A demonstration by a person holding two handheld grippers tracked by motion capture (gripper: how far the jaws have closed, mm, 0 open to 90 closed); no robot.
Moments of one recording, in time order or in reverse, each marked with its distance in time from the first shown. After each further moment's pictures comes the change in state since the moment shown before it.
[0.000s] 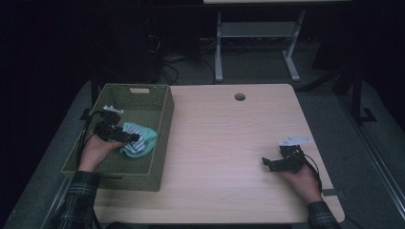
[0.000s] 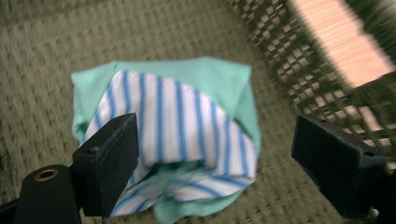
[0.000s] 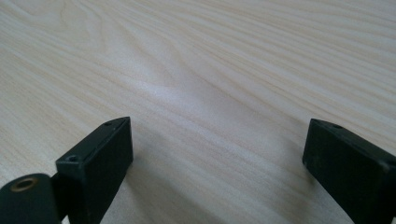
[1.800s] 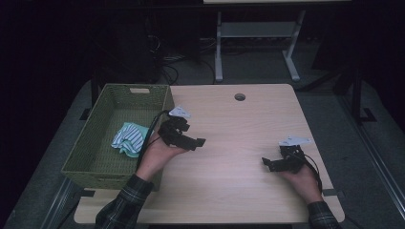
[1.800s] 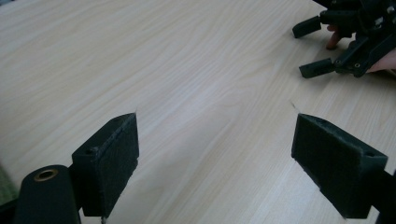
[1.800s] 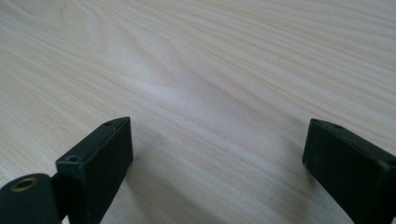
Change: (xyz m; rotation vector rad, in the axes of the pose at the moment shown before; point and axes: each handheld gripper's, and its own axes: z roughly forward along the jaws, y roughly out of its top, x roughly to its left) left arm -0.181 0.053 0.039 -0.162 -0.265 0.265; right arm 0.000 0.000 0.000 0.000 0.000 0.000
